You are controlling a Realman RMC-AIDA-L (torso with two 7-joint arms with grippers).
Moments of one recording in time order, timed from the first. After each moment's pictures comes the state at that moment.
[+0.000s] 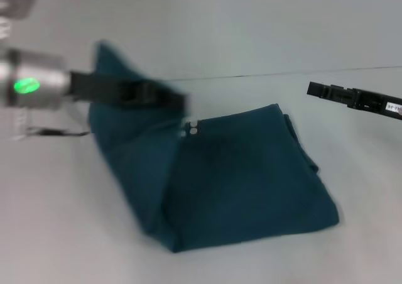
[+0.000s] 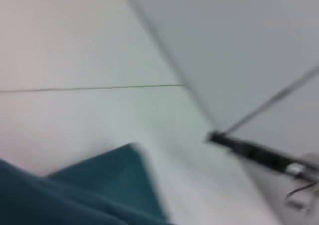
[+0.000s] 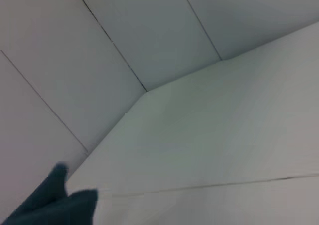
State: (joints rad) left arm -0.87 -2.09 0.67 0.91 2.22 1.62 -2.40; right arm 0.59 2.01 -0.43 -0.61 -2.00 -1.31 1.82
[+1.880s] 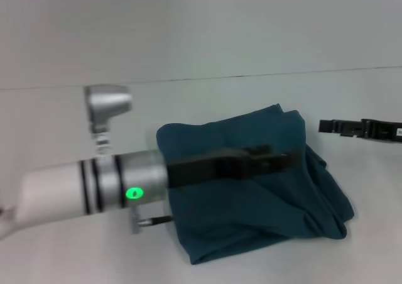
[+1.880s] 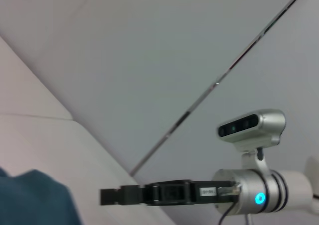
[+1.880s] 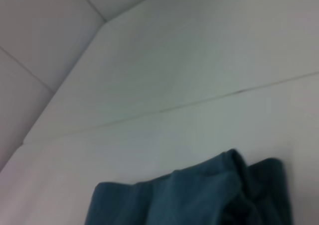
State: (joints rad) left arm -0.69 -2.15 1.43 0.47 1.23 1.23 -1.76; right arm 0.58 1.94 -0.57 -0.60 -2.13 -1.31 2.07
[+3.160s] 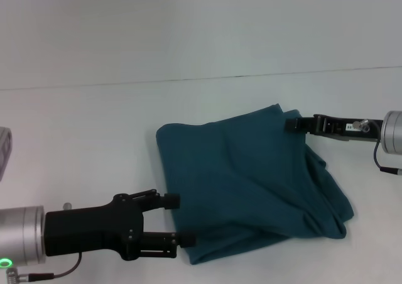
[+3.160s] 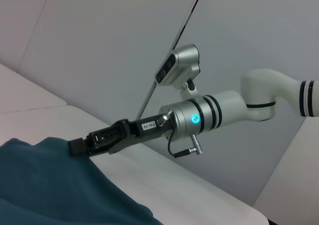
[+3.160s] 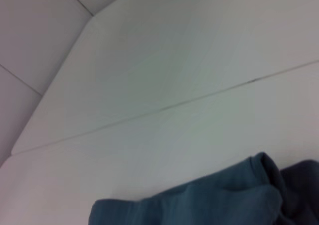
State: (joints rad) left arm -0.46 -2.12 0.89 0.68 1.84 1.68 -1.53; right arm 0.68 1.99 -0.61 -0.47 -2.11 -1.10 2.09
